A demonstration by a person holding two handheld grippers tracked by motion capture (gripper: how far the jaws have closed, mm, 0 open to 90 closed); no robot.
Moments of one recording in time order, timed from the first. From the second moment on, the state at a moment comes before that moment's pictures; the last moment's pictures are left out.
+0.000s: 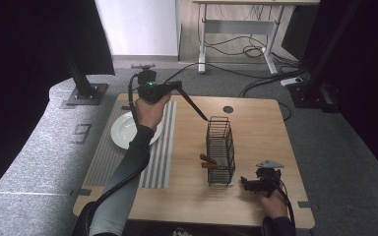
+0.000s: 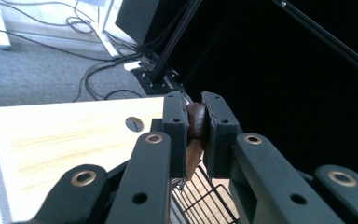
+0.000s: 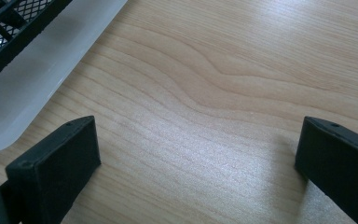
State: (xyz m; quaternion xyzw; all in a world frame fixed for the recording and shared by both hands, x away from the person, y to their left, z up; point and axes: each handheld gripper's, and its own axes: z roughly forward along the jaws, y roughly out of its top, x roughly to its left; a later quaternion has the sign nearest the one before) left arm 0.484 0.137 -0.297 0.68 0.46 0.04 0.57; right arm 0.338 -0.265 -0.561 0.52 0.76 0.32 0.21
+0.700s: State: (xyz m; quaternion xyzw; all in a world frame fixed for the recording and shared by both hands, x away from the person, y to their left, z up) left arm 0.452 0.208 -0.309 0.66 0.49 0.08 0.56; right arm 0.338 -0.265 -0.561 0.52 0.76 0.32 0.21
